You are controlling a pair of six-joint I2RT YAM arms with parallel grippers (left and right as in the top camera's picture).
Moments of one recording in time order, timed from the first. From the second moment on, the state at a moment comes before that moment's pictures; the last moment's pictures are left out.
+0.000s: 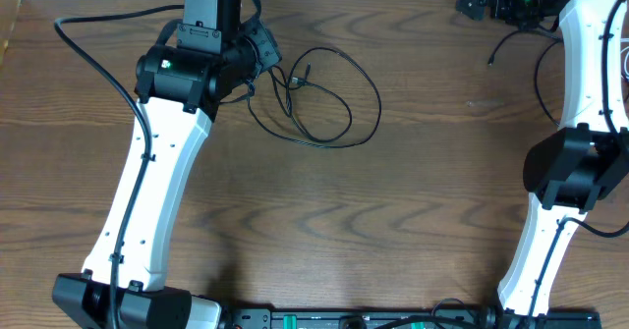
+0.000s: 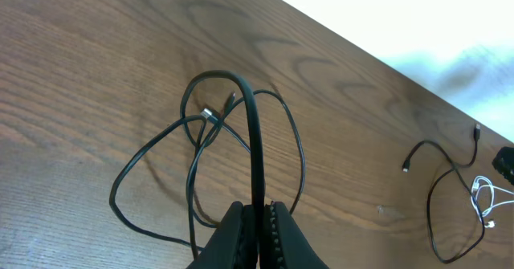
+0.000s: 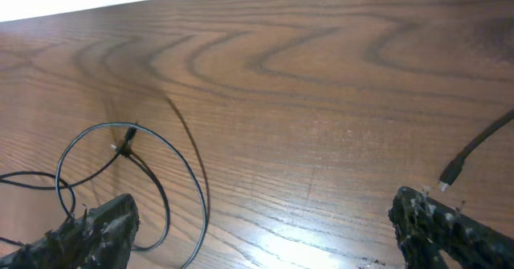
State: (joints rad) left arm -0.24 1.60 1.71 -0.93 0.08 -0.67; right arm -0.12 2.33 2.46 -1.18 -0.52 0.01
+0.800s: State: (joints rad) left arm -0.24 1.60 1.71 -0.94 0.08 -0.67; right arm -0.12 2.33 2.46 -1.19 -0.52 0.01
